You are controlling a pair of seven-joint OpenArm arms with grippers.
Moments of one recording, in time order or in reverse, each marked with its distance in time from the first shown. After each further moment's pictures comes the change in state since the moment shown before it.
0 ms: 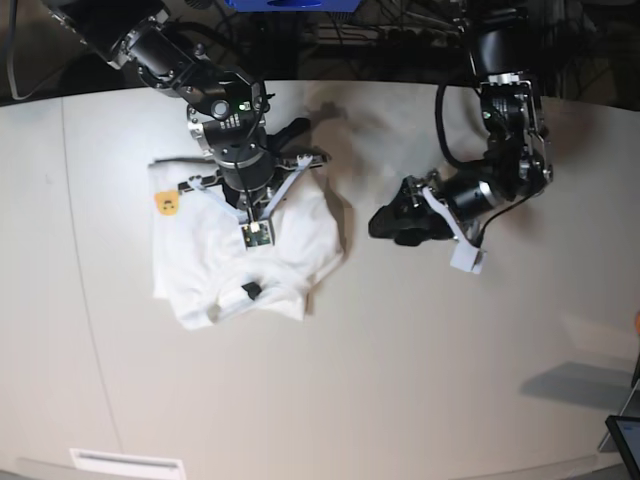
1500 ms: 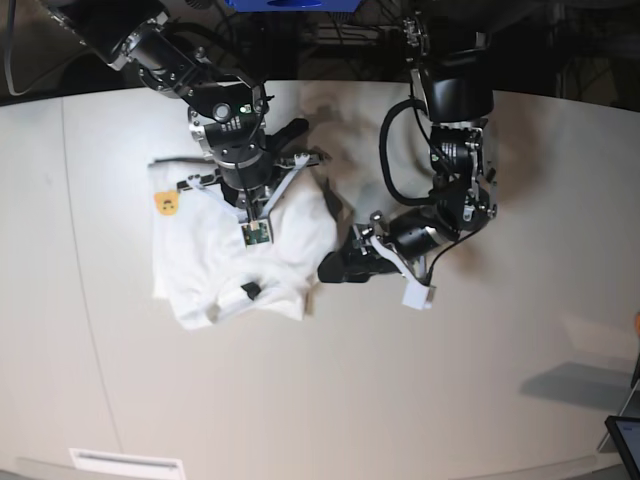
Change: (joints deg) left arm -12.3 9.8 1.6 -16.9 7.0 0.2 -6.6; right arm 0.2 0.2 0.0 -2.1 0.0 0.2 0.0
